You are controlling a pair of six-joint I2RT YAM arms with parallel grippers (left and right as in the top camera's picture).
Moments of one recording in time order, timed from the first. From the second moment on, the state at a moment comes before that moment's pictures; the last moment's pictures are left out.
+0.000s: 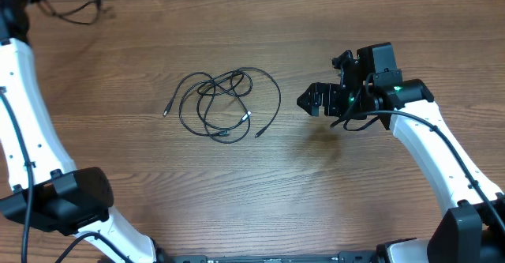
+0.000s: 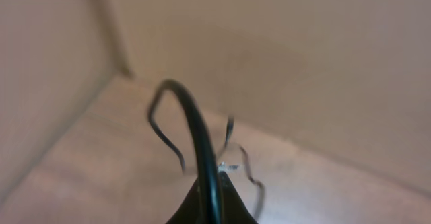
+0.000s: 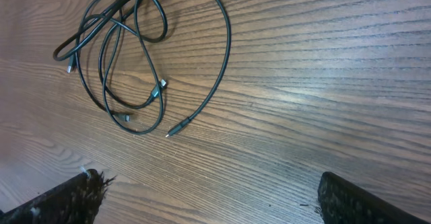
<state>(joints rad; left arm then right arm) 0.38 1.95 2.29 -0.89 0.05 -0.10 0.18 1.56 1.18 -0.72 -0.45 0.25</state>
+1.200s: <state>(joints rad) 0.59 2.23 2.29 -1.29 0.06 -0.24 0.18 1.56 1.18 -0.72 -0.45 0.25</state>
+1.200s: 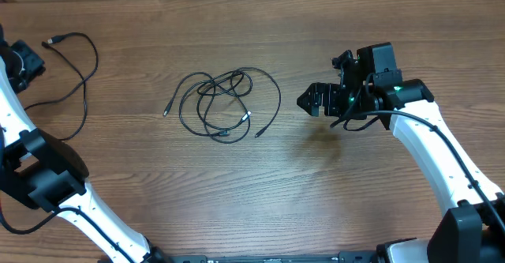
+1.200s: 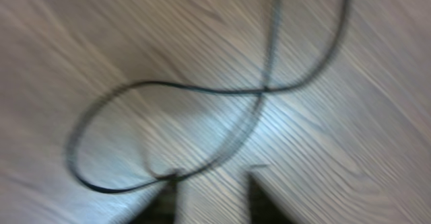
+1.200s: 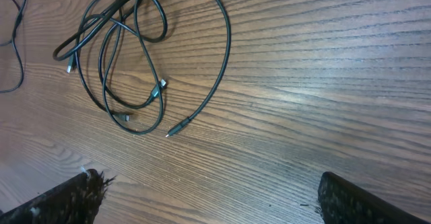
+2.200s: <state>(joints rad) -0.06 2.27 2.30 -1.58 0.38 -0.41 0.18 1.56 1.18 -0.72 -0.45 0.25</state>
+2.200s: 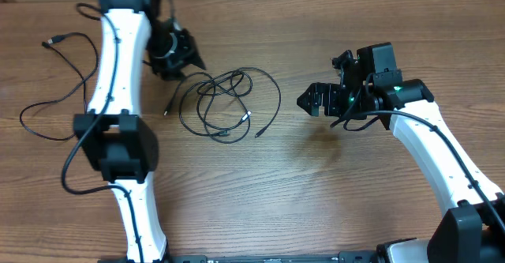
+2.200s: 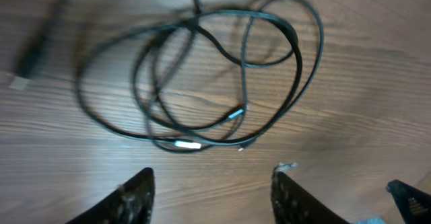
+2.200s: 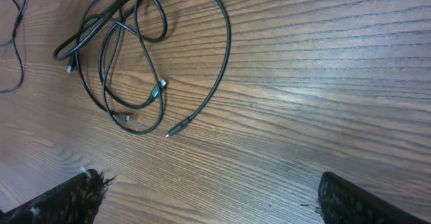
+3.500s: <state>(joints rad) -0.23 2.31 2.09 -1.40 0.16 -1.08 0.18 1.56 1.18 -0.72 -0.45 0.25</state>
